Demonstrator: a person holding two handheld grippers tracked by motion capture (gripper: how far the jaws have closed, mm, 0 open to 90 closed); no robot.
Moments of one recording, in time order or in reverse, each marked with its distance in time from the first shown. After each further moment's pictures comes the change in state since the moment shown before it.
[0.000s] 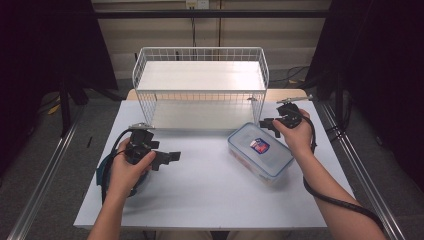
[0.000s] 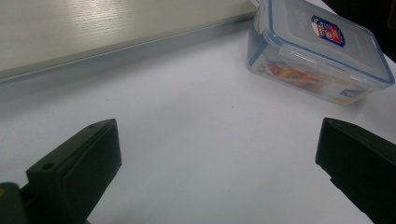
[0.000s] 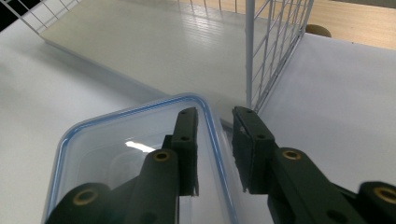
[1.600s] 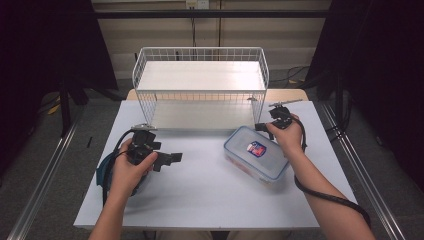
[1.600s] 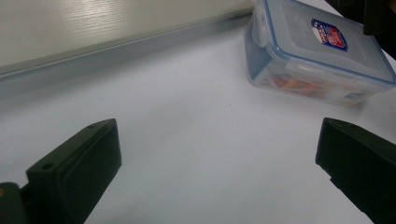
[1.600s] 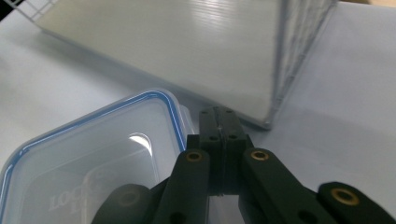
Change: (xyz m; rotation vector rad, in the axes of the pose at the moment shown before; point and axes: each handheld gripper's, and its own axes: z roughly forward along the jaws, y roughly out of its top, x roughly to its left) left arm -0.002 -0.001 0.003 0.015 -0.014 0.015; right arm 0.001 -0.008 0.030 0.061 0.054 0.048
